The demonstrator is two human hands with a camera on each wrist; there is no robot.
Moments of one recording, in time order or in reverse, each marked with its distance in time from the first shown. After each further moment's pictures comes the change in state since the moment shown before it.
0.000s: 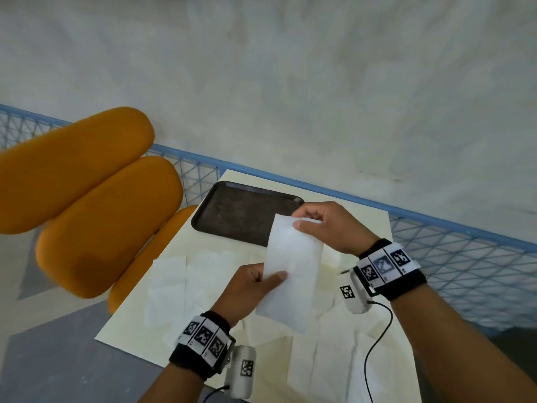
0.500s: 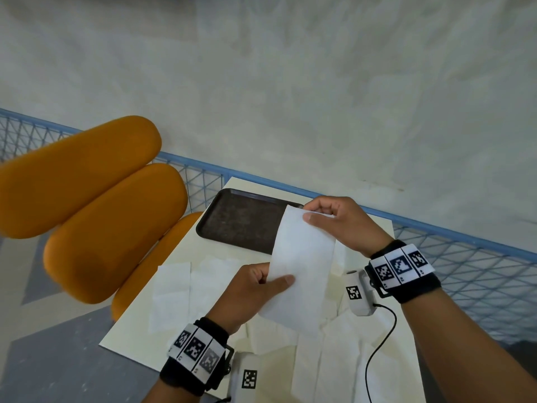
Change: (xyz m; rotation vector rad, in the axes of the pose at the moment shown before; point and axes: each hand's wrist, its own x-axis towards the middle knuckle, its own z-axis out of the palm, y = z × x) left_hand -0.026 0.047 -0.003 -0.028 -0.024 0.012; right_hand -0.003 -0.019 -0.016 0.174 0.081 -0.003
